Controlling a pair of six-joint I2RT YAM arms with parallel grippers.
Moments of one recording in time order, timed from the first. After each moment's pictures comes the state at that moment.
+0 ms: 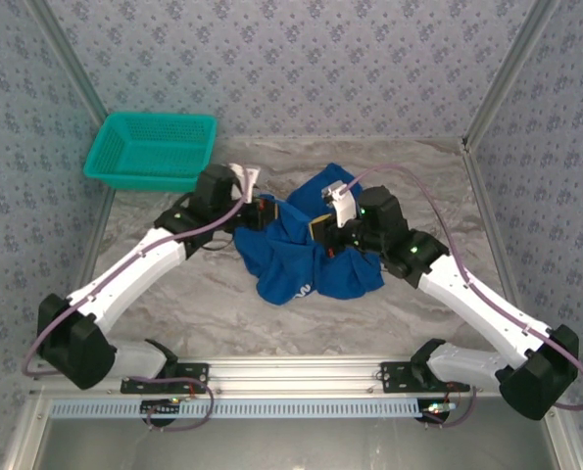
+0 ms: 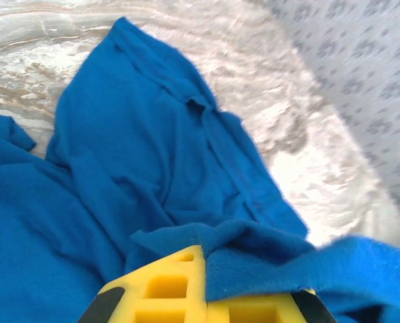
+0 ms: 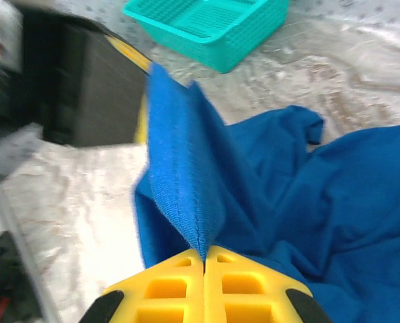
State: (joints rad) left arm -0.57 1.32 1.13 -0.37 0.35 -0.45; right arm 0.68 1.13 1.01 -0.37 -0.21 0.18
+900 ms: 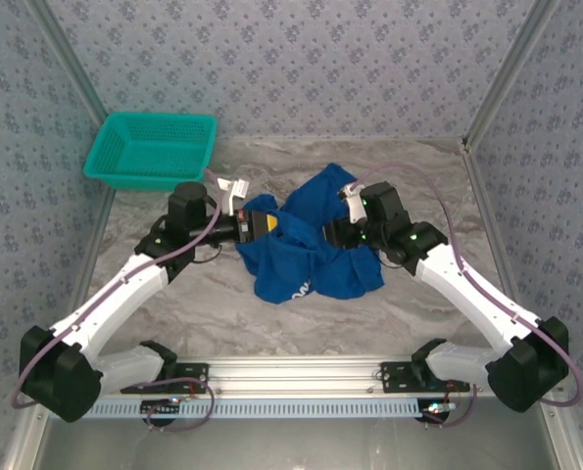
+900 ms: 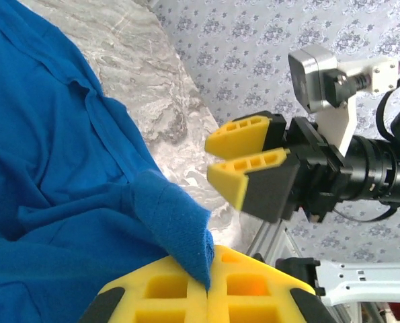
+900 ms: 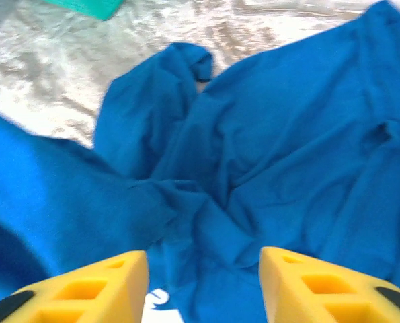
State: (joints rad) left arm -0.52 1.14 0.90 -0.12 0.66 -0.65; right arm 0.57 1.18 1.01 -0.53 -0.15 0.22
